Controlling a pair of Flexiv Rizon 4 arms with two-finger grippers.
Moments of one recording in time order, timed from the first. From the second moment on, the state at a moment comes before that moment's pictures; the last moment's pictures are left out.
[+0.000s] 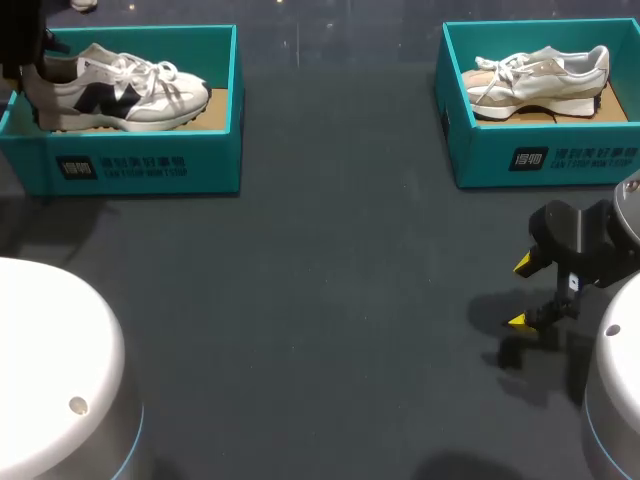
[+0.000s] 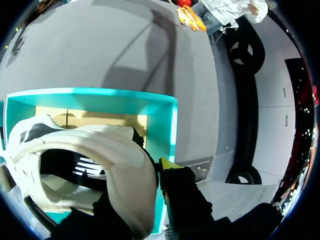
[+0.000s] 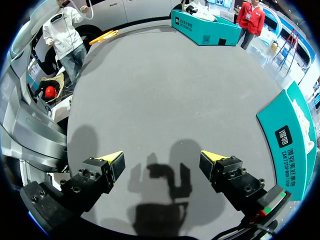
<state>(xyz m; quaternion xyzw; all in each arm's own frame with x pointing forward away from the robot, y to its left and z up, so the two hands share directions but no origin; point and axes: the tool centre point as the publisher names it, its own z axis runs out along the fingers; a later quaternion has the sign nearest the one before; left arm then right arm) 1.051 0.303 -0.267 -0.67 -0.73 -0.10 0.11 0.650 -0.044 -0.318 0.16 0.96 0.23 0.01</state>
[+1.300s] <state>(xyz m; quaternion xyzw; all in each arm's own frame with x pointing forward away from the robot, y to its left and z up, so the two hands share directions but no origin) 1.034 0.286 -0.327 -0.67 -0.72 -0.11 0.12 0.650 -0.044 -0.318 0.16 0.96 0.23 0.01</state>
